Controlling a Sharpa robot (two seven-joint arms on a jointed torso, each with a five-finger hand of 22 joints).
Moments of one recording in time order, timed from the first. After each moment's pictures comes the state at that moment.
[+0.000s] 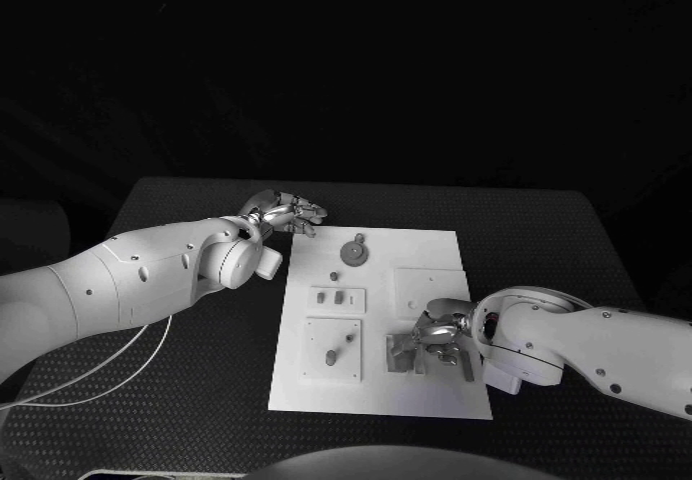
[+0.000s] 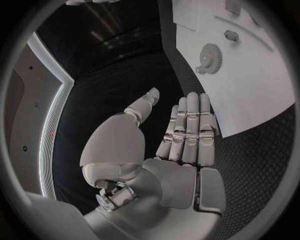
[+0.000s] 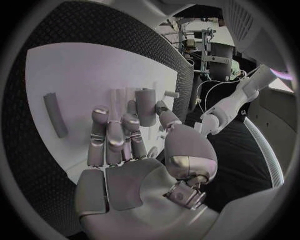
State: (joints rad) left arm 1.21 -0.67 -0.14 1.18 -0.23 -0.29 0.19; left_hand 1.07 -0.12 0.48 -0.25 0.05 0.84 0.18 0.31 0.47 1.15 0.13 0.08 0.33 1.01 0.04 0.69 0.53 0.01 1.03 -0.06 0.07 1.07; right arm 1.14 -0.84 -0.20 1.69 -0.93 -0.04 -0.50; right_hand 0.77 0.05 0.41 -0.29 0.05 1.05 0.08 0.28 0.61 1.11 -0.02 1.22 1.06 1.18 -0.12 1.60 0.87 0.24 1.05 -0.02 0.98 1.31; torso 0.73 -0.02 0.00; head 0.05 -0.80
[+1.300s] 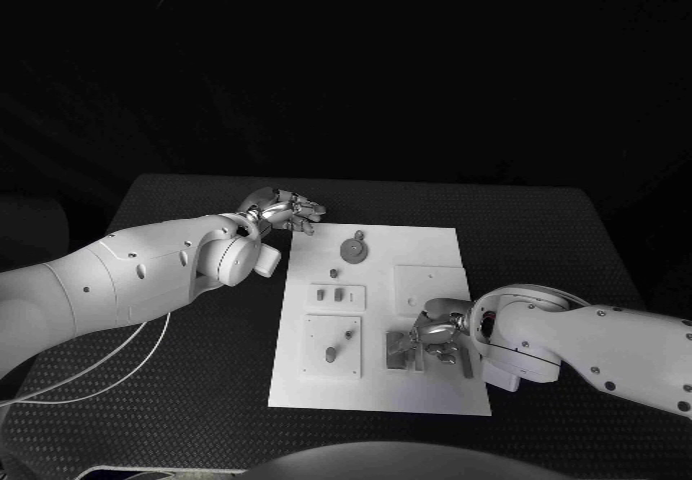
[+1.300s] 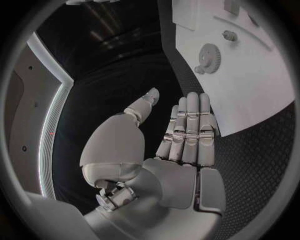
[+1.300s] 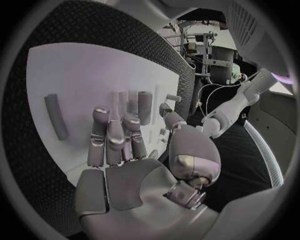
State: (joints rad) left arm 1.21 -0.68 -0.14 1.18 -0.23 -0.29 0.18; left_hand 1.06 -0.12 0.48 -0.24 0.05 0.84 0.18 0.31 0.47 1.15 0.13 0.08 0.33 1.02 0.04 0.69 0.53 0.01 1.03 -0.06 0.07 1.07; right arm 1.14 -0.83 -0.20 1.68 -0.95 -0.01 -0.49; right_hand 0.67 -0.12 0.49 -0.20 0.05 1.04 0.09 0.26 0.60 1.11 -0.02 1.21 1.07 1.16 -0.12 1.59 0.84 0.25 1.05 -0.02 0.97 1.31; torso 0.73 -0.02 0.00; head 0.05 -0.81
